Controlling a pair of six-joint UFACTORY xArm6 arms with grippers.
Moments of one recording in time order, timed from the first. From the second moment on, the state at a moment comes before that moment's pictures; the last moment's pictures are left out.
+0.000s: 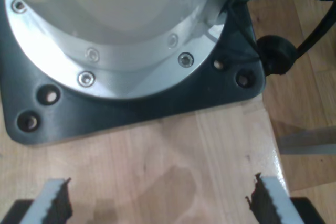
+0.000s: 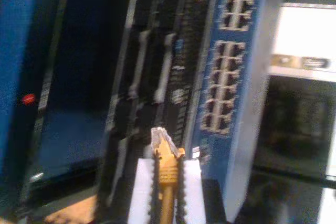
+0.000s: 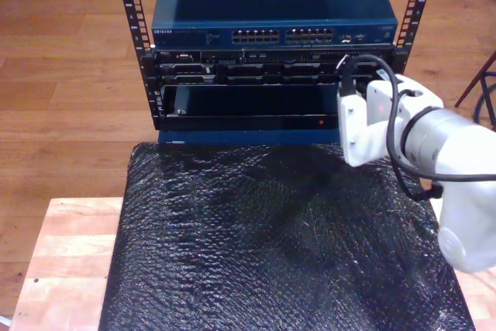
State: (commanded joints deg) left arm 78.9 -27.8 -6.9 5.0 63.5 -184.1; right arm 6.5 -3.3 -28.3 -18.1 -42.8 -81.8
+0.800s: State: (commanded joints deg) left arm 78.9 -27.8 -6.9 5.0 63.5 -184.1; right arm 12.4 8.5 -31.4 -2.7 -63.4 -84.5
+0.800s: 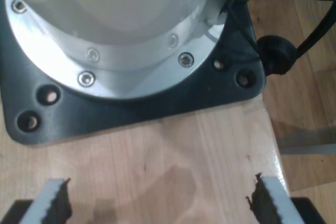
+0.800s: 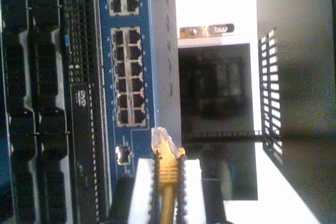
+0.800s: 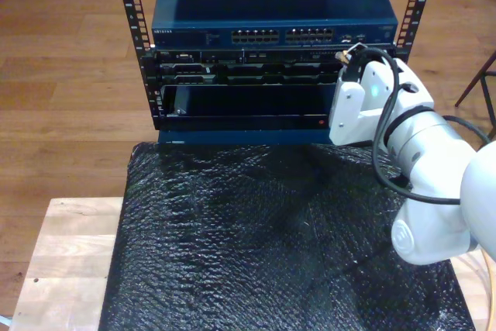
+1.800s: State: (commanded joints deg) left arm 78.9 -27.8 -6.9 5.0 63.5 -184.1; right arm 23.0 26.9 -46.1 25.2 -78.7 -98.0
